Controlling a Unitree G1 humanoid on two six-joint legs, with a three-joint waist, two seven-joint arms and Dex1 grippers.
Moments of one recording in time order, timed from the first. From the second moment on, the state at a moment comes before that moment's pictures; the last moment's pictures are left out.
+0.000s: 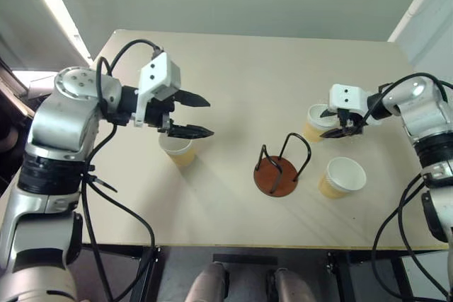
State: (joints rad) left arm -0.87 0.87 -0.08 -0.01 -0.35 0.59 -1.37; right arm -1.08 -0.80 0.35 0.70 -0.18 0.01 1.37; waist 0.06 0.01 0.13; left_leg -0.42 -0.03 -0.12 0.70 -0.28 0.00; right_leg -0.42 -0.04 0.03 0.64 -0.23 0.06
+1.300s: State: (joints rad) left arm -0.91 0.85 -0.12 0.07 -0.43 0.56 -1.44; right arm -1.11 -1.05 0.26 -0.31 0.39 0.78 1.57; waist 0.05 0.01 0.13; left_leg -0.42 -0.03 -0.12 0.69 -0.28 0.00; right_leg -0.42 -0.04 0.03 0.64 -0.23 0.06
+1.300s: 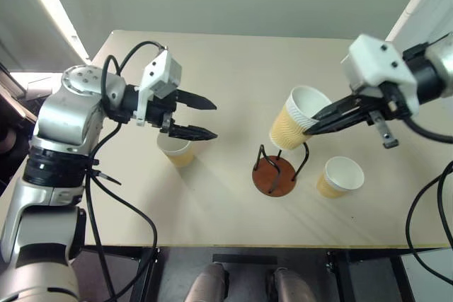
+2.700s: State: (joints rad) left arm -0.74 1.04 -0.13 -0.11 -0.29 0.47 -1.41; right arm -1.10 -0.98 0.16 -0.16 0.43 0.85 1.50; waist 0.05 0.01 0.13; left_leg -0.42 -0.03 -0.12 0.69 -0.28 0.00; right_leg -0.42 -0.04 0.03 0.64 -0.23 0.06
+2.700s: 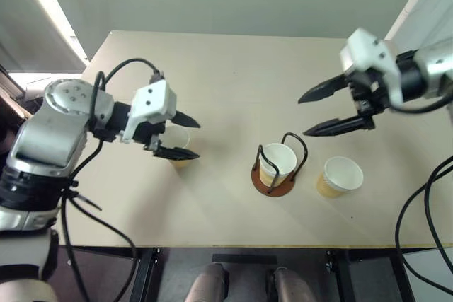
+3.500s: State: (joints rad) left arm -0.70 1.03 -0.28 -0.08 0.00 0.35 -1.39; right arm -1.04 -1.05 0.07 -0.21 0.63 0.96 1.44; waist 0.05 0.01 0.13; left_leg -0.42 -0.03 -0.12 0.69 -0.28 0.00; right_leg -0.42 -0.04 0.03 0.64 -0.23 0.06
